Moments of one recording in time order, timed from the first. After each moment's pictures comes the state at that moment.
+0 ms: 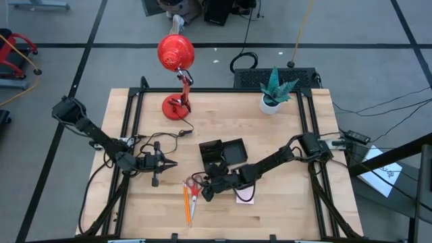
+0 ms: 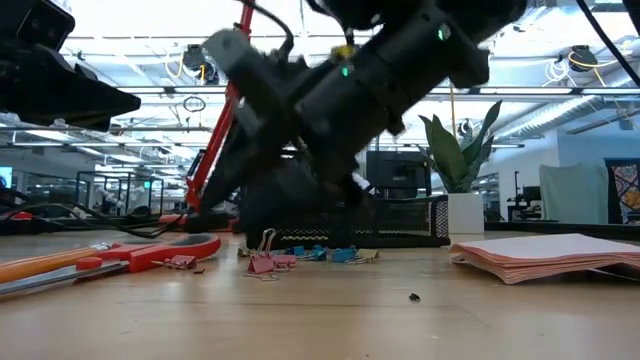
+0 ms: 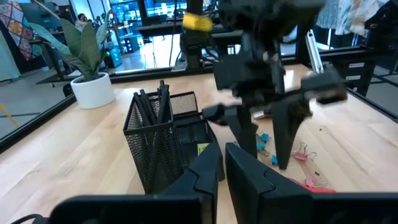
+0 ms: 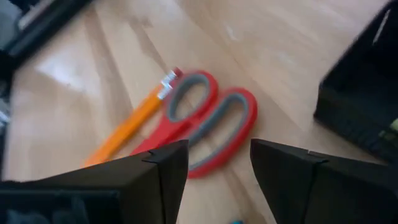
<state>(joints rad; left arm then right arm) -0.67 1.02 0.01 0.87 -0.67 -0.01 0.34 2.17 1.30 0.14 0.34 0.90</state>
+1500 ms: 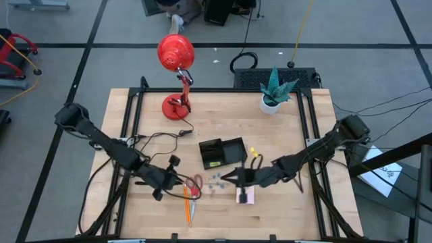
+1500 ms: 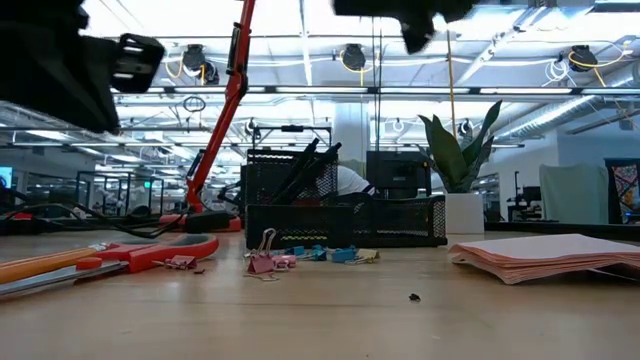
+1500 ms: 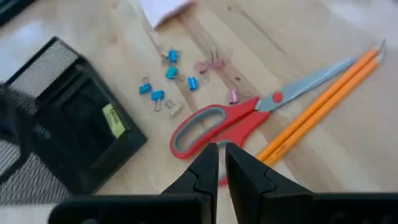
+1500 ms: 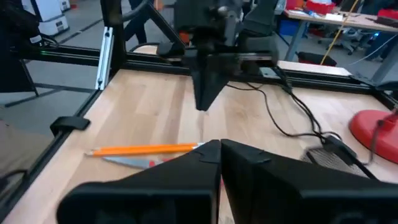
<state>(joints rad) -0.57 1.26 0.60 -0.13 -0.24 0.16 0.47 1.57 0.83 0.44 0.45 0.06</state>
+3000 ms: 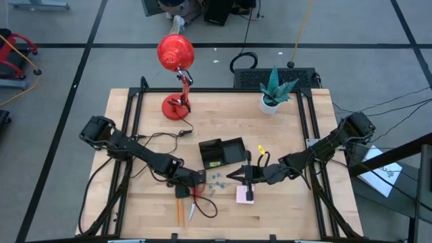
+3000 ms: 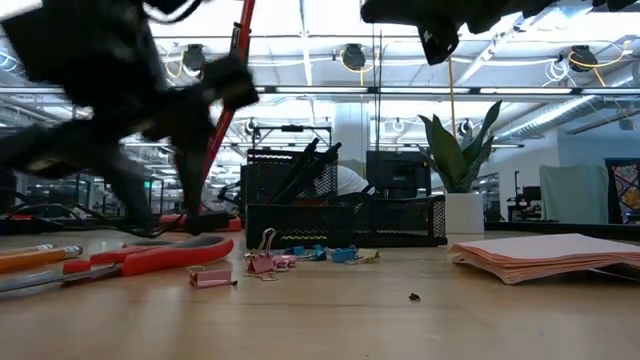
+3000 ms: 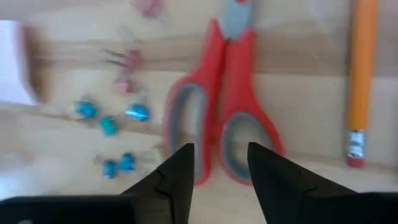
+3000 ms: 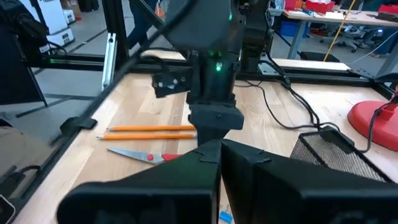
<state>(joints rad) -0.38 1.72 0.94 -0.35 -0.02 1.20 0.47 1.51 0.74 0.48 0.44 0.10</state>
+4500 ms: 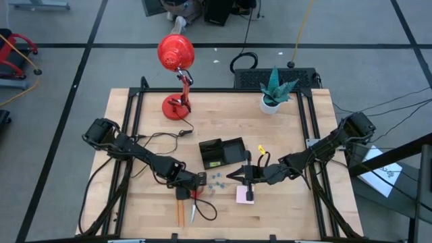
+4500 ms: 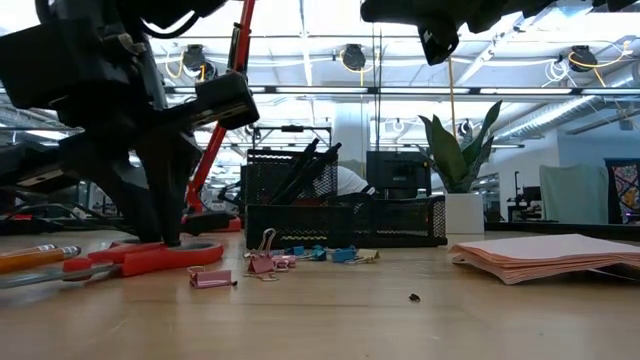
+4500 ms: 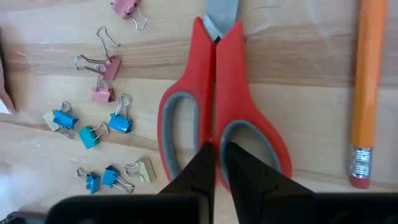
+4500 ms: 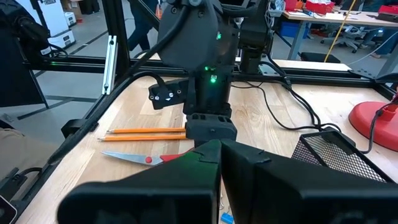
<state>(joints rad) -0.40 1.79 0.93 -0.38 -0.02 1.17 0.47 1.51 0.74 0.49 0.44 0.10</state>
